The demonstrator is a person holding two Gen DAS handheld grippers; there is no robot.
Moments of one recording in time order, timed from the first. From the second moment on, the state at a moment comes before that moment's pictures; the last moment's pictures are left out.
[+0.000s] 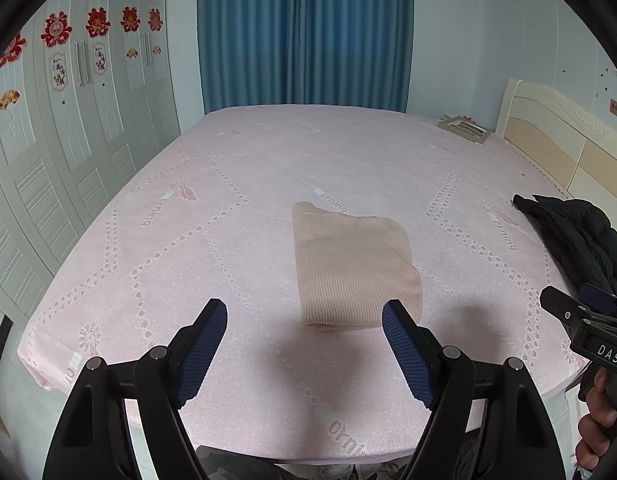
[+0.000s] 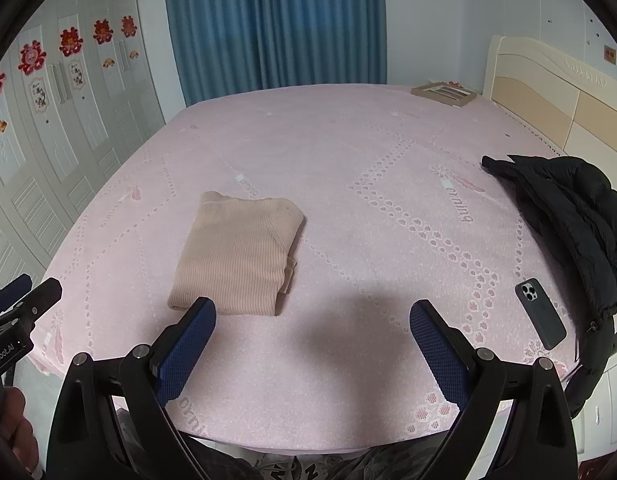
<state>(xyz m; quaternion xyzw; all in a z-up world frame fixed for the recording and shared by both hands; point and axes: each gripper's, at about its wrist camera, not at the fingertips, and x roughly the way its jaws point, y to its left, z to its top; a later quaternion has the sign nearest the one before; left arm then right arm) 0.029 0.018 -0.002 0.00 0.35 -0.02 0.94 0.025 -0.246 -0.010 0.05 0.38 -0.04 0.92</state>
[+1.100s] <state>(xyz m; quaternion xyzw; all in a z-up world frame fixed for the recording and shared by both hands) 0.031 0.021 -0.002 0.00 0.35 -0.01 0.93 0.026 -0.242 -0.006 0.05 0.38 -0.04 0.92</state>
